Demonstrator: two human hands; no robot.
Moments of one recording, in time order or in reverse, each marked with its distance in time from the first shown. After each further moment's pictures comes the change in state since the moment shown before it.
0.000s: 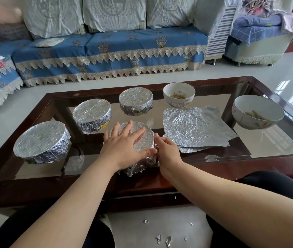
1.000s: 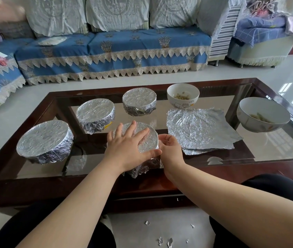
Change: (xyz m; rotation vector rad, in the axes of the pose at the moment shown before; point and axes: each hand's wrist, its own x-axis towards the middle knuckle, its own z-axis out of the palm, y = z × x) left_hand 0.000 0.001 0.001 0.010 0.014 -0.009; right_hand 0.007 0.003 0.003 -0.229 0.047 -0.142
